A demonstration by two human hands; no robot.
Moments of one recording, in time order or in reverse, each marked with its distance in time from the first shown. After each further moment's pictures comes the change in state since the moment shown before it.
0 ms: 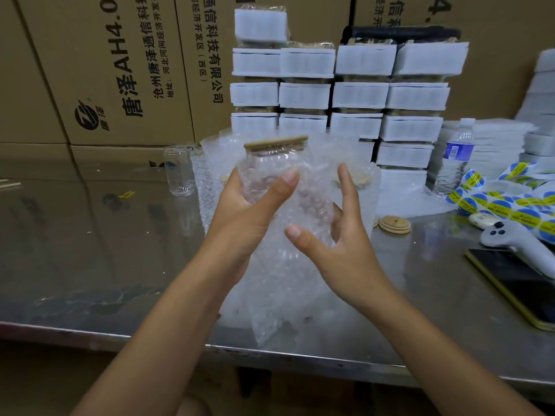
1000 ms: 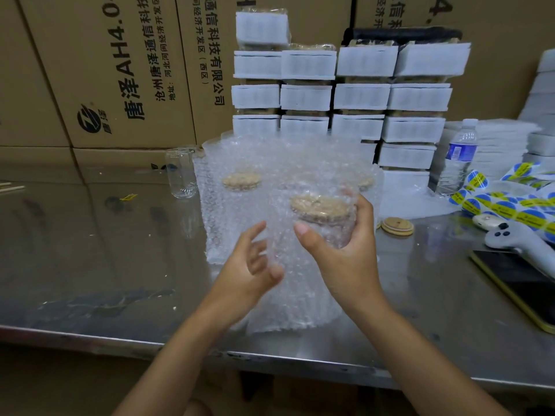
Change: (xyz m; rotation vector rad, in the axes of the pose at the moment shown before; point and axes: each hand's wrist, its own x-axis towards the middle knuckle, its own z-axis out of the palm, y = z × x) left_hand -0.021 -0.072 -0.033 0.235 -0.172 -0.073; right_hand -0.001 0.010 0.013 -0.007 0.292 0.055
